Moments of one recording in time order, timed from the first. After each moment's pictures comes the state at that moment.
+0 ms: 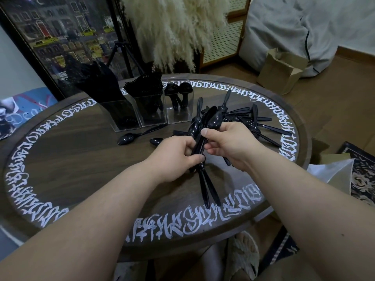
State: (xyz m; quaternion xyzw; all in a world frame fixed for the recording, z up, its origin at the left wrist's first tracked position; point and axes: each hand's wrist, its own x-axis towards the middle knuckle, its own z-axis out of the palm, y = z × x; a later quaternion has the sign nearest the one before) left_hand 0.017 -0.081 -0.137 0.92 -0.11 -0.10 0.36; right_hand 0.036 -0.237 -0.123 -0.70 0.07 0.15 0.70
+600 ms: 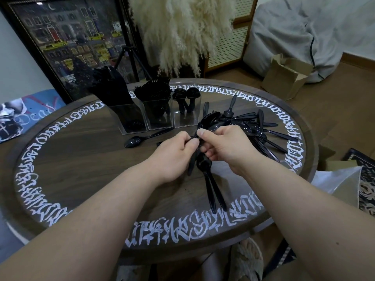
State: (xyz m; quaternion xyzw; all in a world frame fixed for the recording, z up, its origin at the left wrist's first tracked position) left_hand 0.013 -0.071 -0.121 0.92 -0.04 -0.08 0.38; right_hand 0.037 -0.216 -0.124 -0.74 0.04 0.12 0.66
